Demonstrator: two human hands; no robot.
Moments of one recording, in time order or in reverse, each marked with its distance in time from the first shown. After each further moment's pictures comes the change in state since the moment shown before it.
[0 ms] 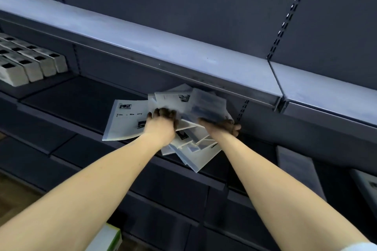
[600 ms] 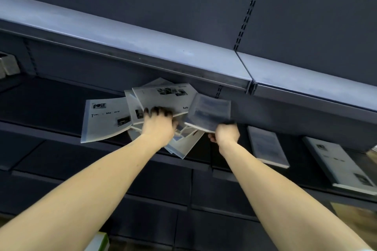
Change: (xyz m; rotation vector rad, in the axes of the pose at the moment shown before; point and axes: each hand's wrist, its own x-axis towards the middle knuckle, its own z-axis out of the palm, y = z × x) left_hand -0.022 0.032 -0.001 0.007 0.106 0.172; right_hand -0.060 0.067 -0.031 0.817 0.240 0.095
